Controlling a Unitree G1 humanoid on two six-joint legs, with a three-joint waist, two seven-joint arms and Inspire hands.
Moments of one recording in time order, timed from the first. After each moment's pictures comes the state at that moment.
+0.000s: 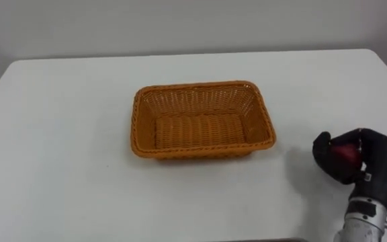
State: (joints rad) left arm 0.28 0.25 0.03 1.14 0.17 -0.02 0.06; right arm 0.25 -0.27 0.04 0.14 -0.09 -0.26 -0.65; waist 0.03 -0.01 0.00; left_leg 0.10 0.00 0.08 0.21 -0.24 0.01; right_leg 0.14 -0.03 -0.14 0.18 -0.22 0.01
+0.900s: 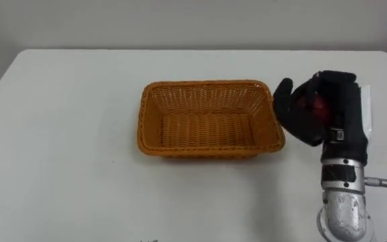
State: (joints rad) left arm 0.26 0.24 -0.02 1.16 0.17 -0.01 0.01; right arm 0.20 -0.31 0.21 -0.18 -0.15 -0.24 -0.44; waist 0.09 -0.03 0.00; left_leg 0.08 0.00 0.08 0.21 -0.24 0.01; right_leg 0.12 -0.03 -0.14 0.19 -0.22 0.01
